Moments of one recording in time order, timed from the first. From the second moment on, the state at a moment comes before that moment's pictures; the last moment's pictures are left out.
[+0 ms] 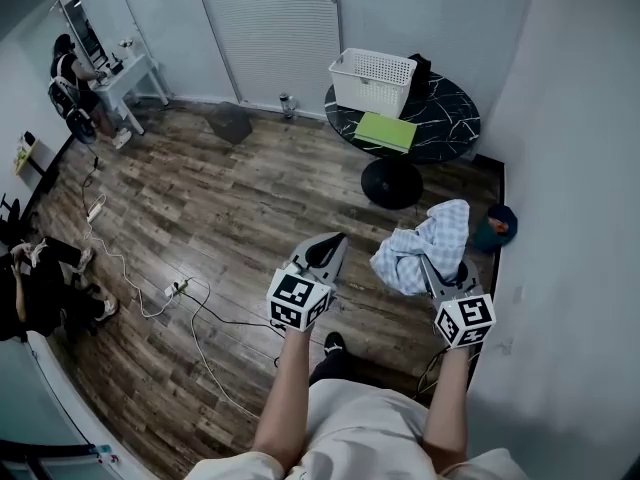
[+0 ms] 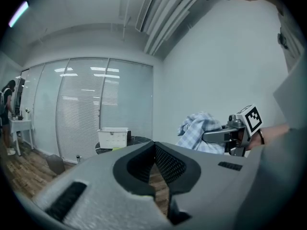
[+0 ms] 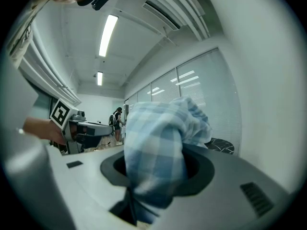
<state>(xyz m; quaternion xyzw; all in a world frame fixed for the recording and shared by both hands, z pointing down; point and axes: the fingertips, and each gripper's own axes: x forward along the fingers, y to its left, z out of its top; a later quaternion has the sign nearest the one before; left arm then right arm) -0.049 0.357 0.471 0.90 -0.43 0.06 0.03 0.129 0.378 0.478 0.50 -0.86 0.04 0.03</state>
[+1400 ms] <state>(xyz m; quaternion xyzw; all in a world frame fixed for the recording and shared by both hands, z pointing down) -0.134 0.236 0.470 0.91 -0.40 0.04 0.02 0.025 0.248 0.487 0.49 -0.87 0.01 0.04</state>
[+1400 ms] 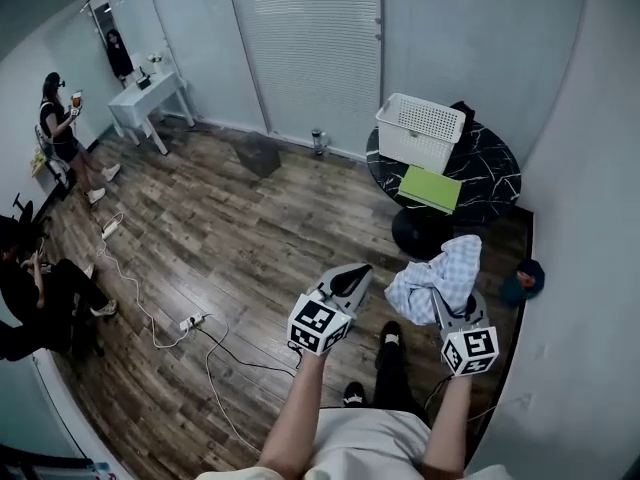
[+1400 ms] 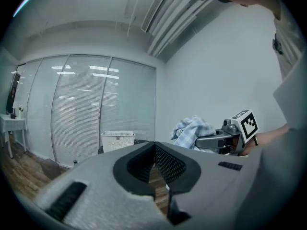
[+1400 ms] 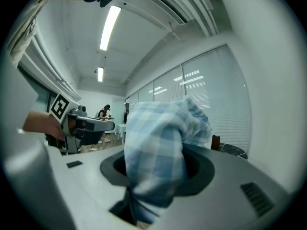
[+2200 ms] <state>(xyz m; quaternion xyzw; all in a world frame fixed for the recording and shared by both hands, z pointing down) -0.099 0.124 0.481 0.92 -0.39 0.05 0.04 0.050 0.142 0.490 0.50 -0.86 0.01 0.07</state>
